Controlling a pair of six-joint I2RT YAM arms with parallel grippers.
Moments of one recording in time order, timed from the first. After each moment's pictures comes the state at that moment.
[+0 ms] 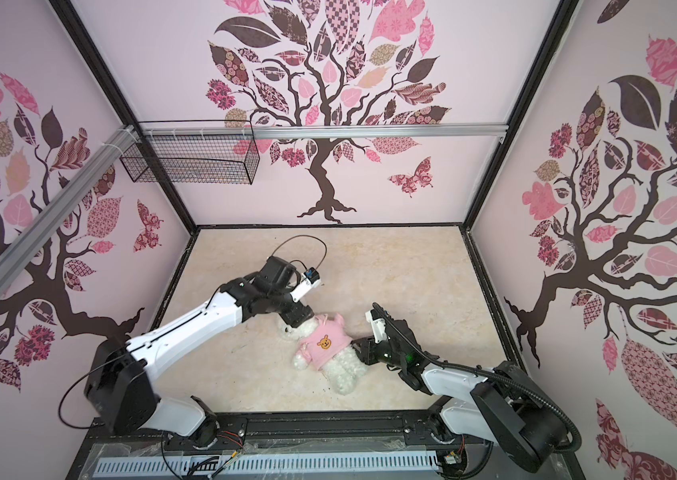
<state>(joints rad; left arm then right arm) -0.76 1.39 1.09 -0.62 0.04 0.19 0.60 1.22 0.18 0.51 -0.39 0.61</state>
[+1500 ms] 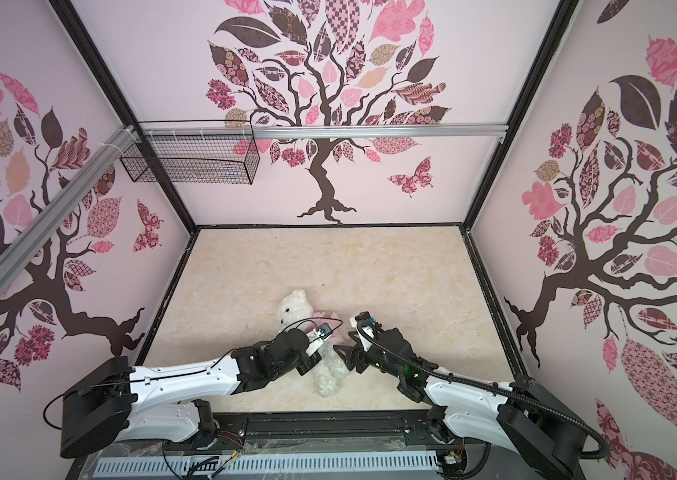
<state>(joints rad) -1.08 1.28 0.58 -0.01 -0.26 0.10 0.82 1.07 0.18 0.56 -0.12 0.27</state>
